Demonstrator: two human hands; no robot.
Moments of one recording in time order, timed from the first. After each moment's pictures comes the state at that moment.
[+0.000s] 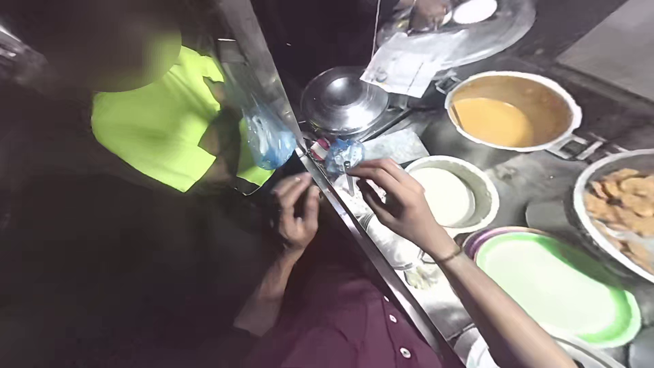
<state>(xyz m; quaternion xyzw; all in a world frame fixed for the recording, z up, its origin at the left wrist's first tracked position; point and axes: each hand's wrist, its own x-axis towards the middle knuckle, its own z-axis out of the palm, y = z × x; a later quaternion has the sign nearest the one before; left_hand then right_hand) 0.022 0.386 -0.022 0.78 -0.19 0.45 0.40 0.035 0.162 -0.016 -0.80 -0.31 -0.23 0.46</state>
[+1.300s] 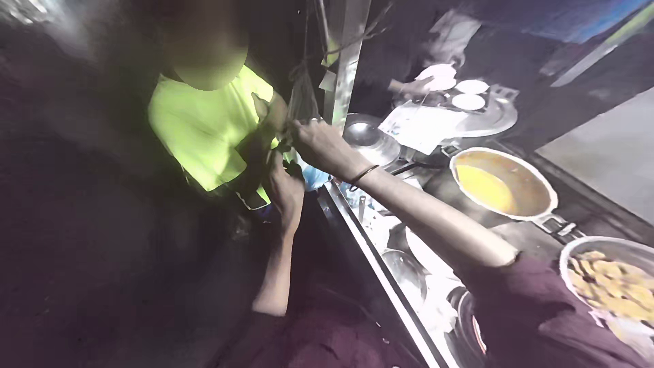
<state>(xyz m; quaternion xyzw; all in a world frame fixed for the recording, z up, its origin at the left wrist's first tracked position) 0.098 0.476 0.030 0.86 0.13 0.38 0.33 0.164 0.379 0.120 -0.92 -0.35 -0.09 0.13</state>
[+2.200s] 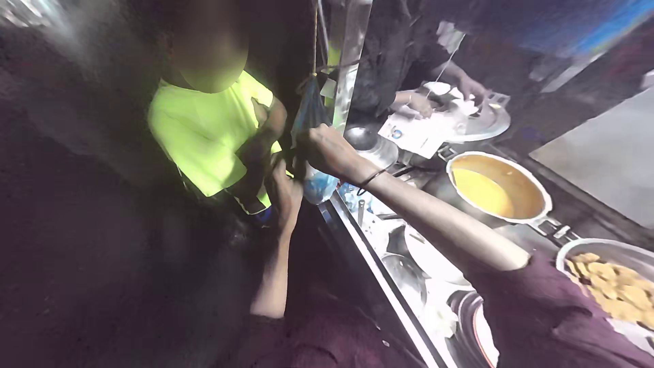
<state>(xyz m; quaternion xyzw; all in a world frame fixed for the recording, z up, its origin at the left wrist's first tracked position) 0.116 0.494 0.014 0.84 0.04 0.37 0.39 0.169 0.365 0.120 -0.91 -0.37 -0.08 0.19</state>
